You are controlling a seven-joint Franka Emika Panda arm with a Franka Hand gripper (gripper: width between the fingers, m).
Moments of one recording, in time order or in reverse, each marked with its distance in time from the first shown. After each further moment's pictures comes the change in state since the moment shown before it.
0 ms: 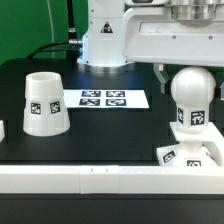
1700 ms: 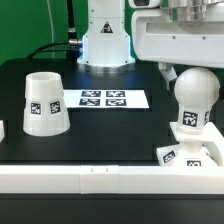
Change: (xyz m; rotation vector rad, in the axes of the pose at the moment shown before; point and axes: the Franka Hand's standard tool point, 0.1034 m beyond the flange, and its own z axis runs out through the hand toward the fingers) arm -0.001 -0.006 -0.001 0.060 -0.051 0.169
